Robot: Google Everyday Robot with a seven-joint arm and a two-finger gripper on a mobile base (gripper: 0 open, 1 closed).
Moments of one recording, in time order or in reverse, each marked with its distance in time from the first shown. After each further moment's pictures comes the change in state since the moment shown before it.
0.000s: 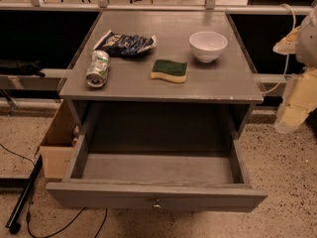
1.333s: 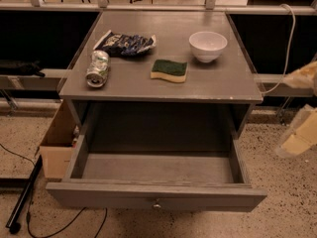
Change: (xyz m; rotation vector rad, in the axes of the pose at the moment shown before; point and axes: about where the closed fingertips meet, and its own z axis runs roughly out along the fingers) arm 0.024 0.033 0.022 -0.006 -0.166 0.131
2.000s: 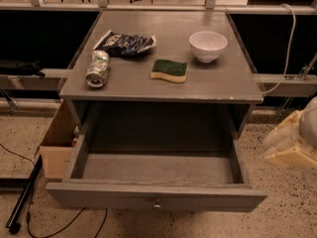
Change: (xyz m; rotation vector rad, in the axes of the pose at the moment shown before) arm 0.023 0.053 0.038 -0.074 -0.011 0.043
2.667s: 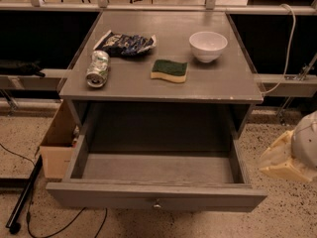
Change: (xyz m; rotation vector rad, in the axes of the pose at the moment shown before) arm 0.010 0.023 0.023 -0.048 0.012 0.008
